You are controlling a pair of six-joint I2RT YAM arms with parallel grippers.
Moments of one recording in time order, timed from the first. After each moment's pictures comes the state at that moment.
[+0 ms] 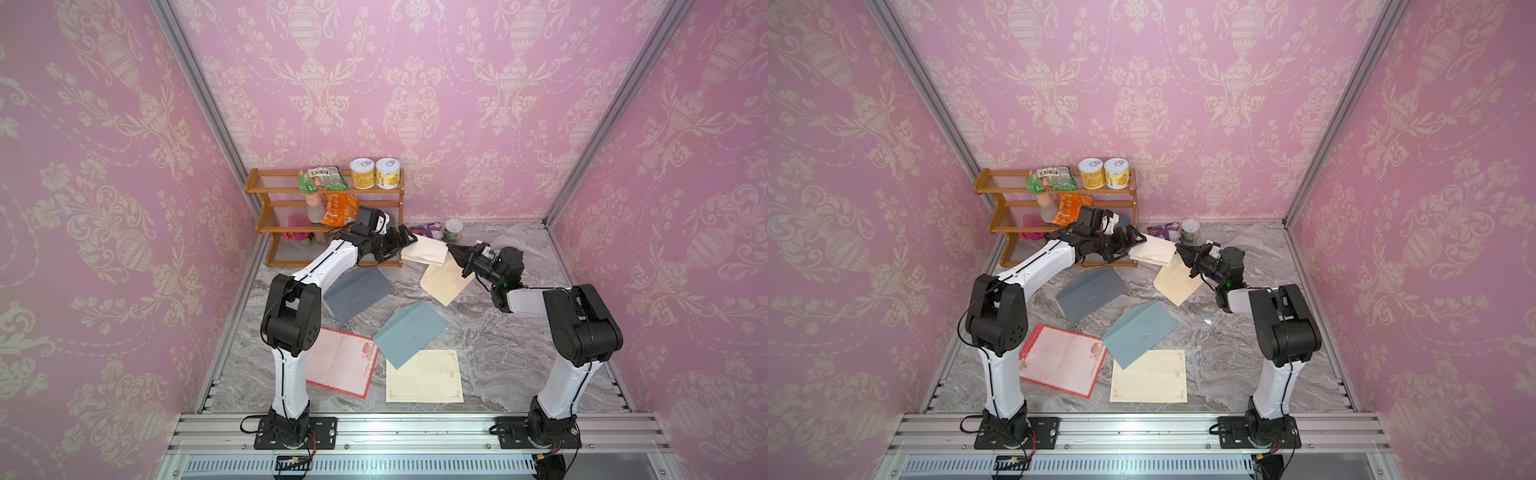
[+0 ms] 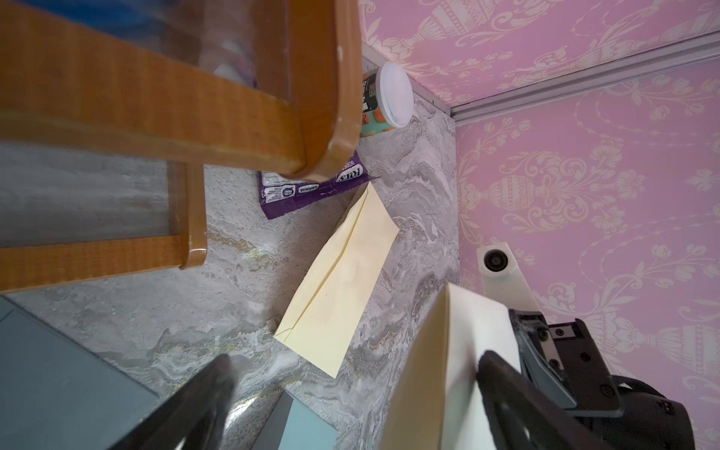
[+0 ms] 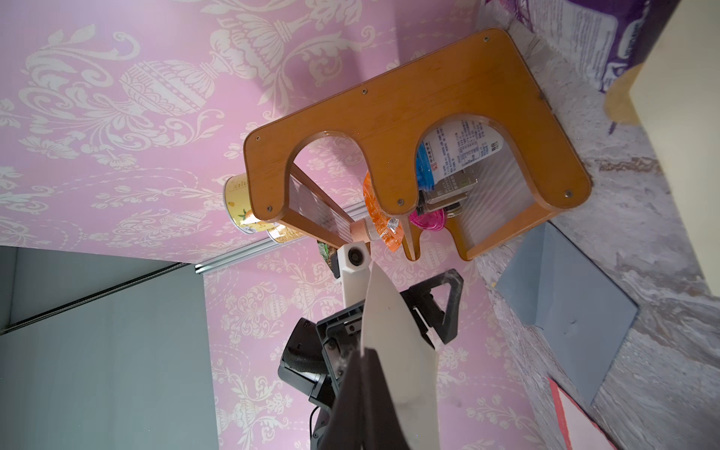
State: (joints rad) left arm -0.35 2.03 1.68 -0.36 0.54 -0.78; right arm 0.14 1.85 0.87 1.03 -0.66 1.94
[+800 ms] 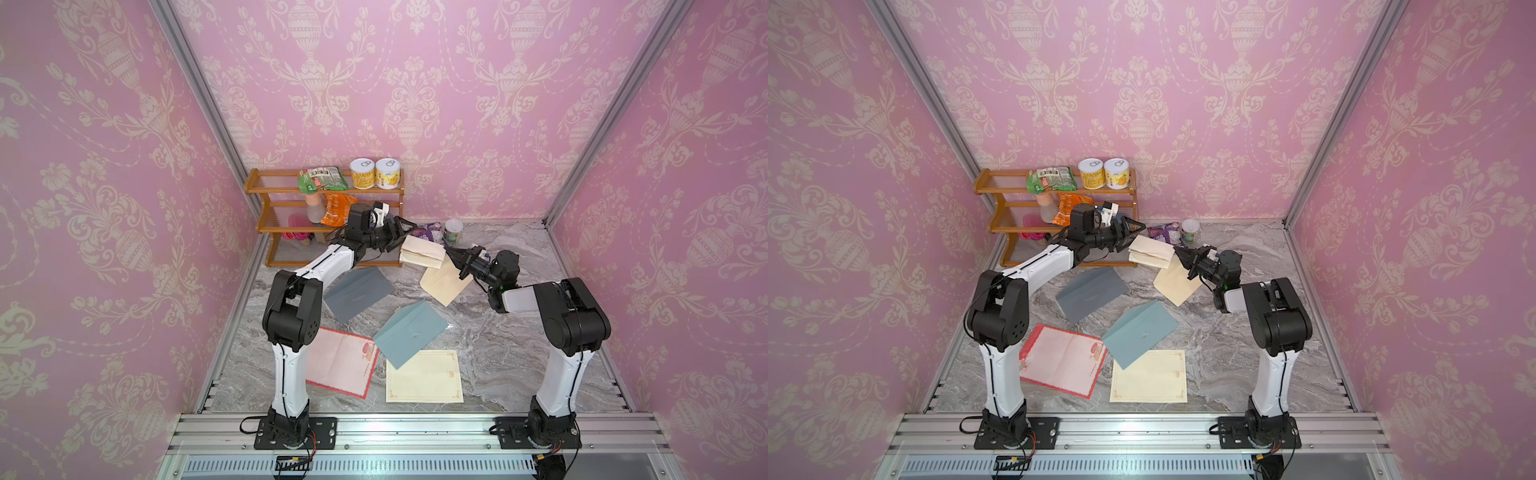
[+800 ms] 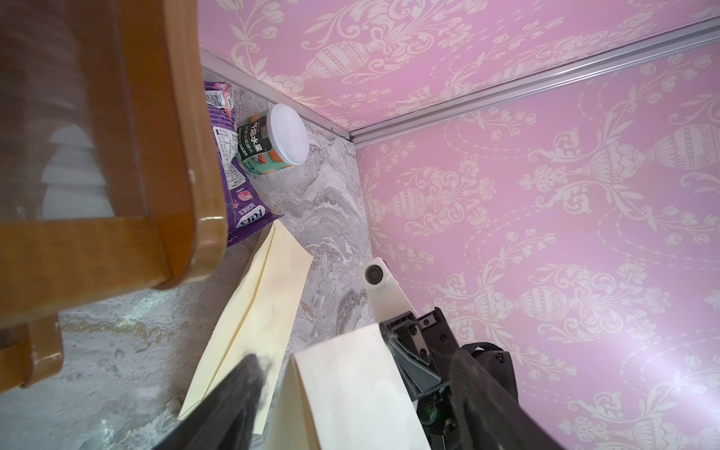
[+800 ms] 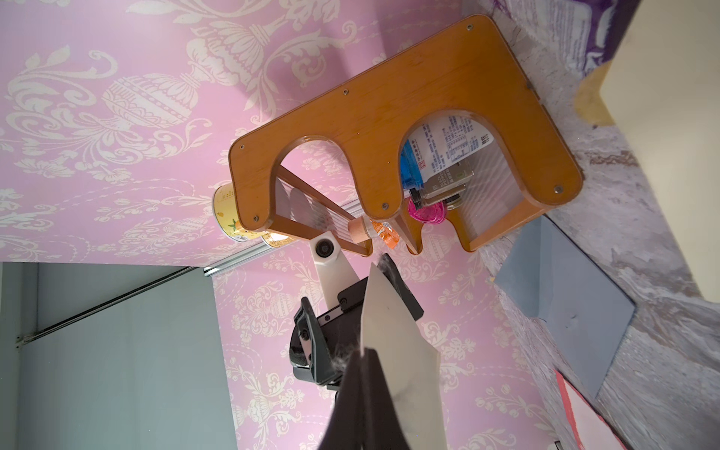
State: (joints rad) left arm -0.31 2.06 1.59 0.11 0.77 -0.98; right arm 0.14 1.95 0.89 1.14 -0.68 2.01
